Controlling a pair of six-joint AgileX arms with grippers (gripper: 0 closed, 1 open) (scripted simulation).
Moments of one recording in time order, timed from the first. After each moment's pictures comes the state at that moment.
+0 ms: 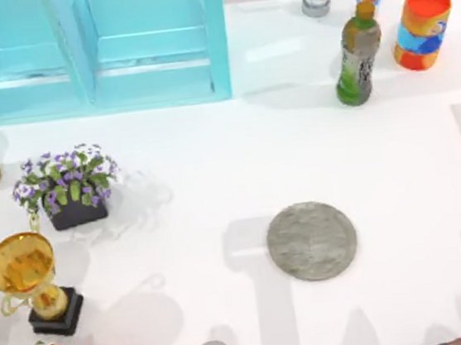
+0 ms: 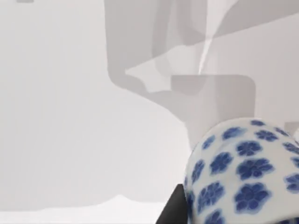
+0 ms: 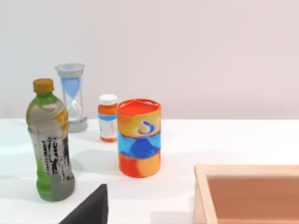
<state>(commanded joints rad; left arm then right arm) 0.45 1.75 1.03 -0.85 0.01 2.03 0.00 0.00 0.00 0.00 0.00 0.00</state>
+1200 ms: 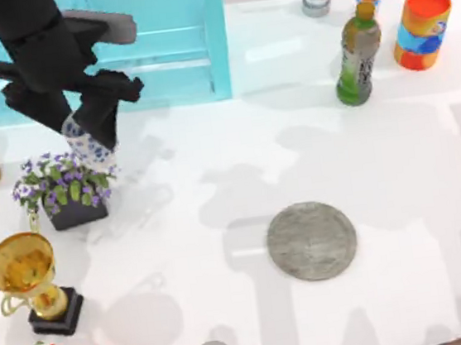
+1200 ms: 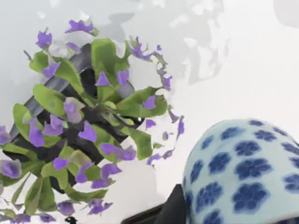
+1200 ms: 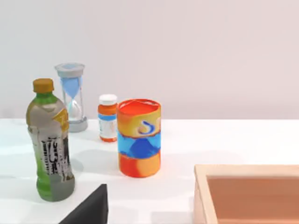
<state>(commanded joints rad) -0.29 2.10 1.95 -1.47 0.17 0.27 0.00 0.00 0.00 0.00 0.00 0.00</state>
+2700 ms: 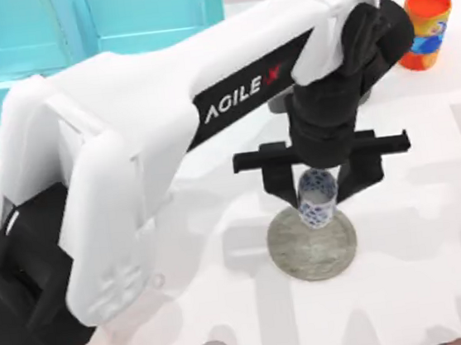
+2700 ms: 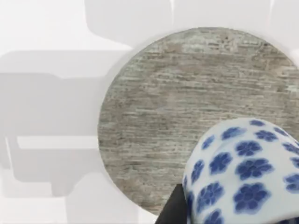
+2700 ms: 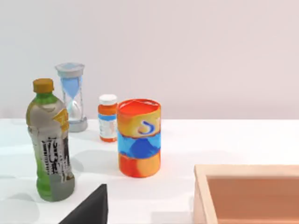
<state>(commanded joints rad) -0.86 2.45 2.24 -1.36 0.01 -0.83 0.00 0.00 0.00 0.00 0.00 0.00</state>
